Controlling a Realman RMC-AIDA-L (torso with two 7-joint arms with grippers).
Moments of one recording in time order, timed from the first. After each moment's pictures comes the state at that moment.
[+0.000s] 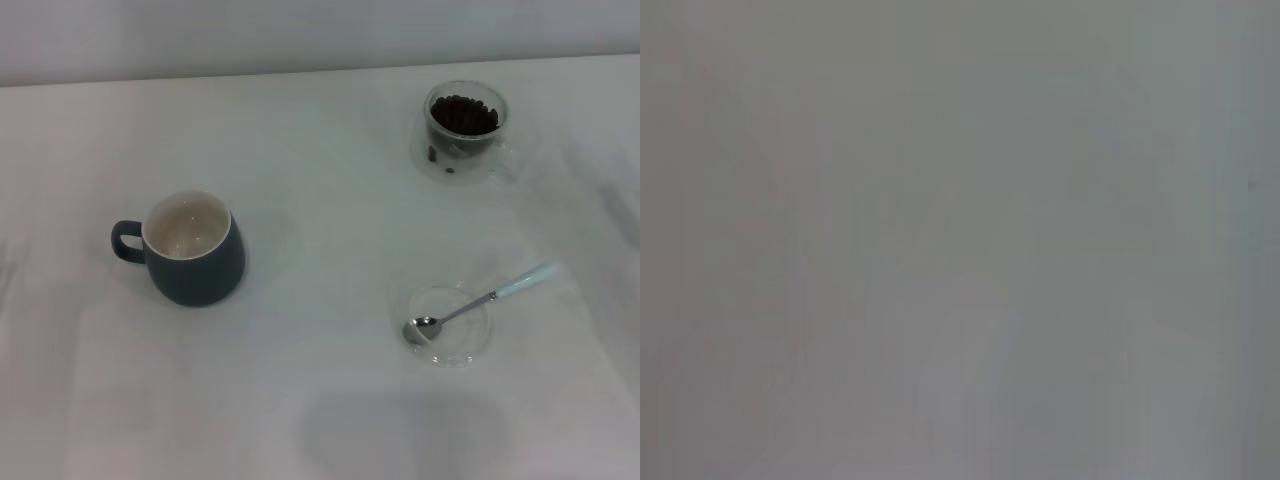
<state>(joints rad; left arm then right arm) -0.24 -2.08 2.59 0.16 -1.18 1.38 -0.13 0.24 2.00 -0.48 -0.04 2.02 1.33 -2.01</state>
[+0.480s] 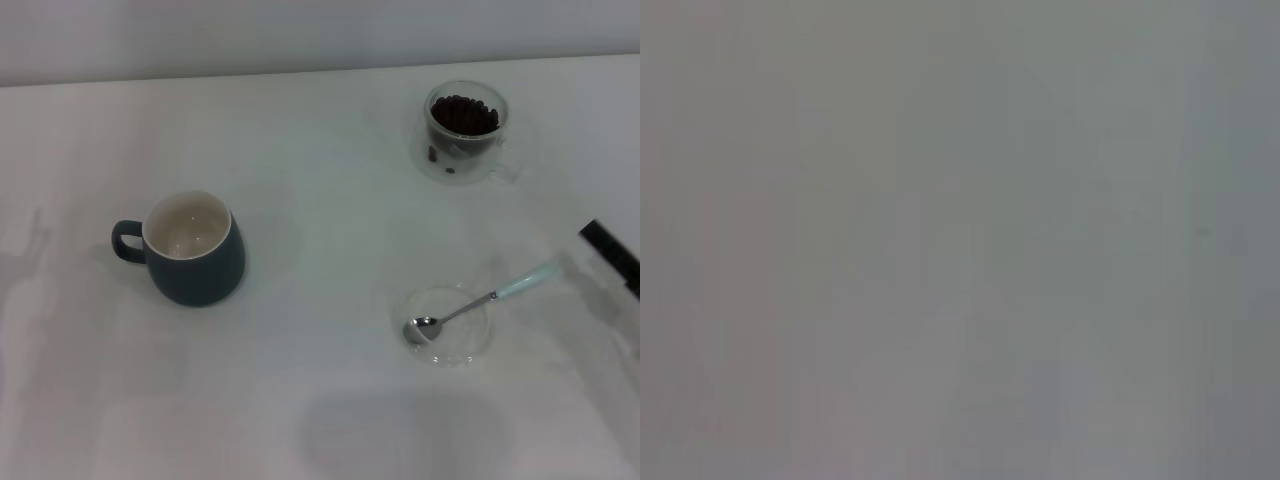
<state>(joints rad) -0.33 -2.08 2.60 0.16 -1.19 1.36 -0.12 0.17 2.00 -0.68 0.08 1.99 1.44 -1.95</state>
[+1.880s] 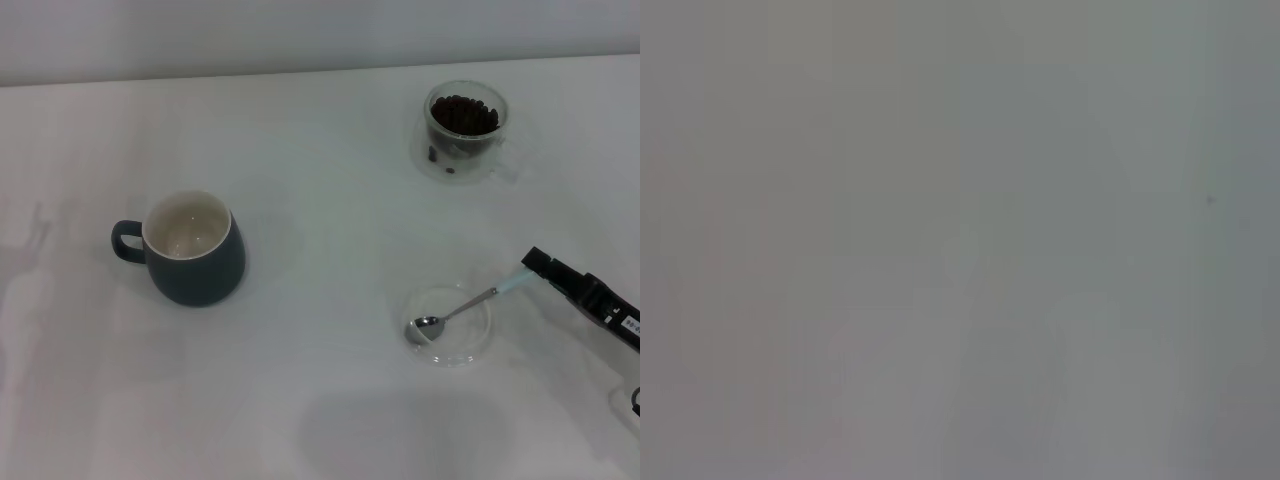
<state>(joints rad) -0.36 -2.08 2.60 0.15 -1.20 1.31 -0.12 0.22 2.00 -0.74 0.03 1.85 1.39 -1.76</state>
